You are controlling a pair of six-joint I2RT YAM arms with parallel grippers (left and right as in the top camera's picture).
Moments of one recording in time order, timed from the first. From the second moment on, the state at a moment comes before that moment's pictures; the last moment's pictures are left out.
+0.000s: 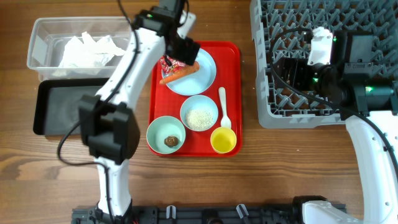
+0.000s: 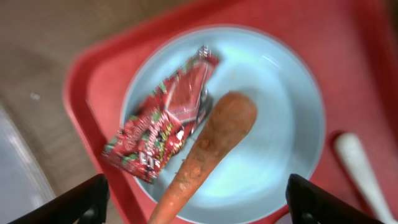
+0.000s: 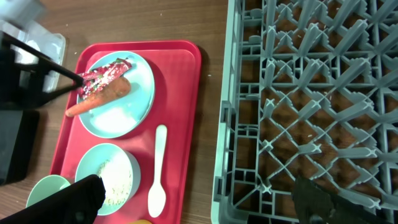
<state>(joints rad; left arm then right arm) -0.35 2.18 1.99 -1.05 0.02 0.09 0.03 1.32 1.36 -0.93 -0.25 0.09</state>
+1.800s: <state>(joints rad) -0.27 2.09 2.26 -1.43 0.01 -0.08 0.03 1.32 1.36 -0.96 -0.25 0.09</state>
